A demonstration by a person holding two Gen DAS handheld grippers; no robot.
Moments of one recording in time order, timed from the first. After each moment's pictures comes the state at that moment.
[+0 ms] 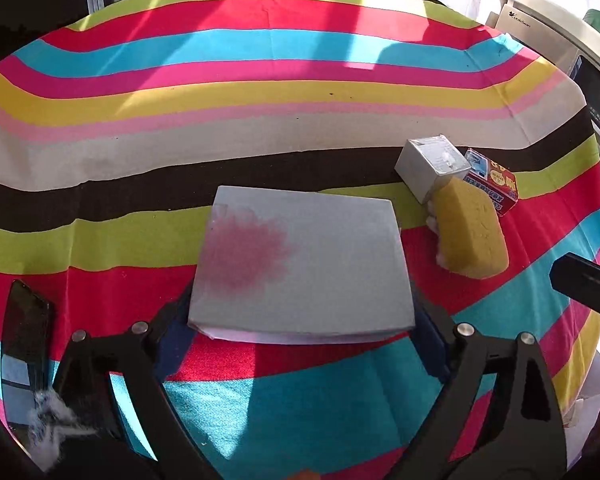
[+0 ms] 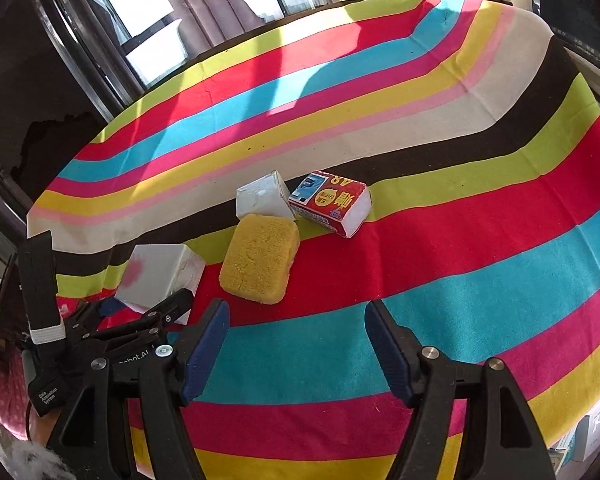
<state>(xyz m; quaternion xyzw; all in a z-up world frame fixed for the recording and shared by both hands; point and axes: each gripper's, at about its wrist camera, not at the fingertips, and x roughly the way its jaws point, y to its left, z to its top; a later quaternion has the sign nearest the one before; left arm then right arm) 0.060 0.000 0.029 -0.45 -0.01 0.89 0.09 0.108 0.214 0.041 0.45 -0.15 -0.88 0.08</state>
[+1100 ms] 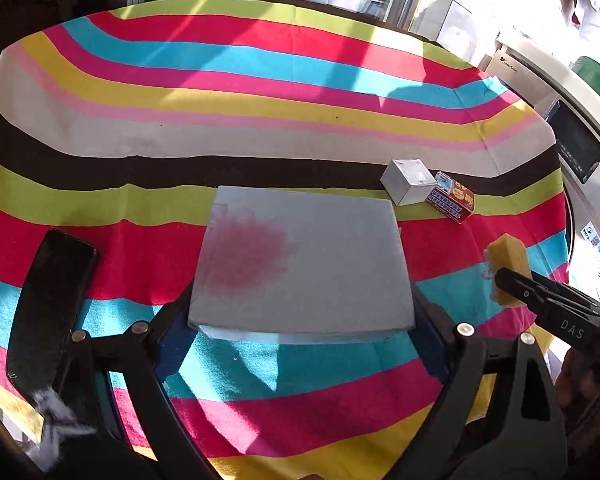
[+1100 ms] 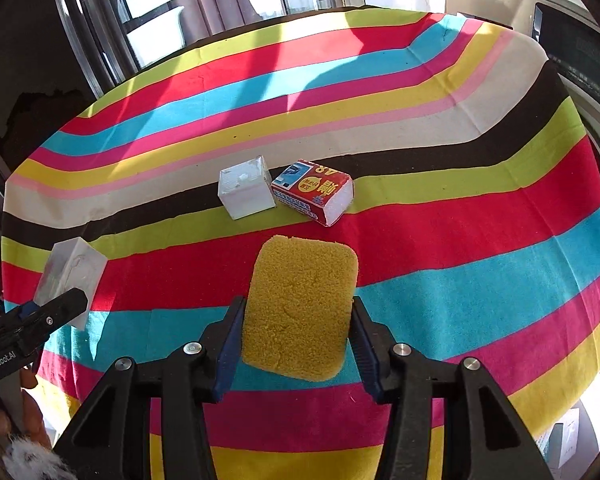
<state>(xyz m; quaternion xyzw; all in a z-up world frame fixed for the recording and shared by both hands) 0.117 -0.023 0.063 -0.43 -0.07 0.90 0.11 0.136 0.214 0.042 0.44 -0.08 -0.89 0.04</state>
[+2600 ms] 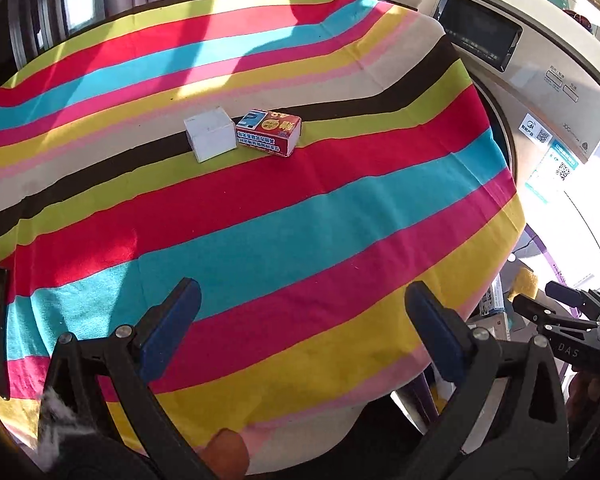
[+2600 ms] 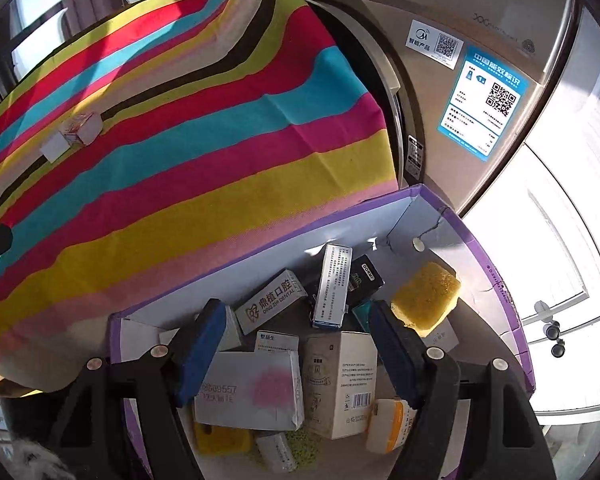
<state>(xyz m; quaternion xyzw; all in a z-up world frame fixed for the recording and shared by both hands) 0.157 0.131 0.065 -0.45 0.04 0.87 0.20 0.272 0.372 0.014 0.51 -0.09 -0.84 -0.15</state>
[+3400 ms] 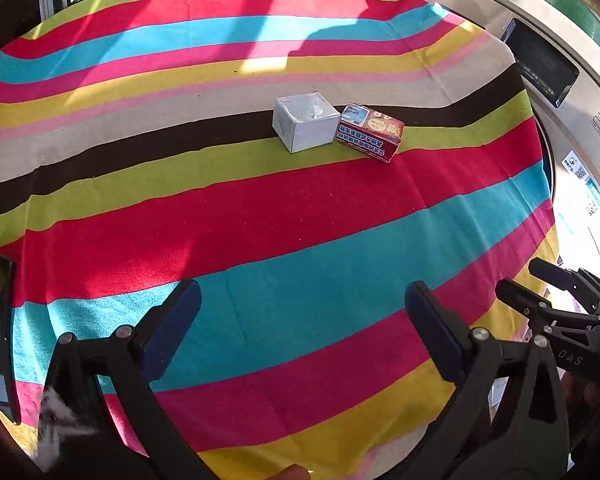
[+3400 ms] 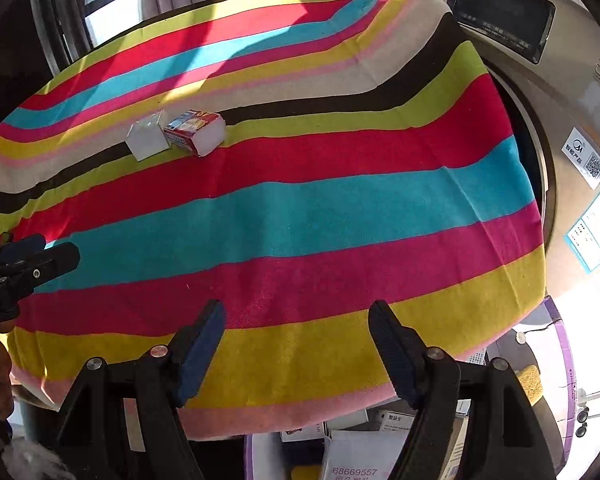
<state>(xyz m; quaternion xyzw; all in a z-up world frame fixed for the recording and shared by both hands) 0.108 0.065 0.044 -0.48 -0.01 0.86 0.17 0.179 0.277 0.016 0.48 -0.04 -0.88 -0.03</state>
